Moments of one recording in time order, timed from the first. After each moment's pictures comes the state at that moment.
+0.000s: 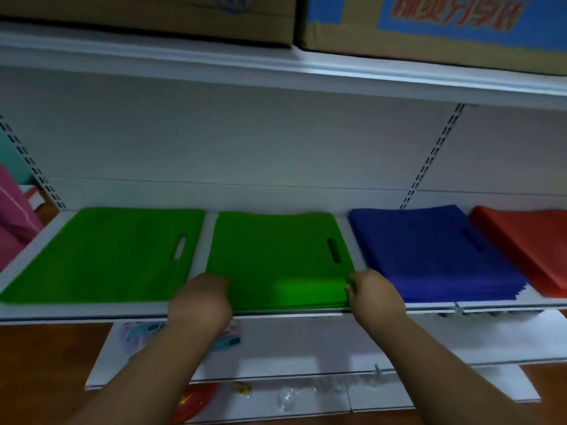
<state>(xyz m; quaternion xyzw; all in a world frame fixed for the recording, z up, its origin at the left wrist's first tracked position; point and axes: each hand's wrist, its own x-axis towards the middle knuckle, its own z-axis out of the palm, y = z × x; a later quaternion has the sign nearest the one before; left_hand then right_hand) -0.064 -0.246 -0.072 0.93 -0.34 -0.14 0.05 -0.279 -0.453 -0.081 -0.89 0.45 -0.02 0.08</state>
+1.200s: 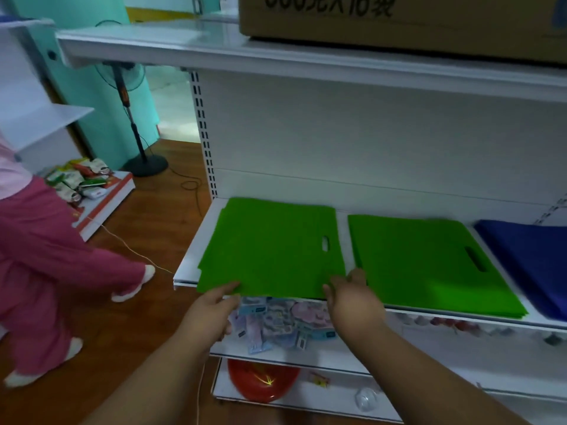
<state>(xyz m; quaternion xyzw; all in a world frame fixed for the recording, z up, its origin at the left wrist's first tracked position) 0.087 0.006 -0.098 0.78 -0.08 -0.32 0.53 -0.063 -0.198 -0.087 -0.93 0.35 -0.05 0.09</state>
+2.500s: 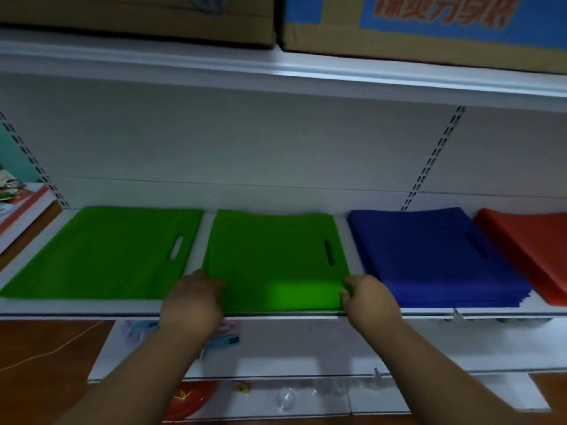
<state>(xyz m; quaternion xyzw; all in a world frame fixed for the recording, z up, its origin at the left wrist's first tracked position) -0.065 -0.242 -0.086 0.92 -0.38 -0.07 0.07 -0.284 -0.459 -0.079 -0.88 0.45 -0.04 0.15</state>
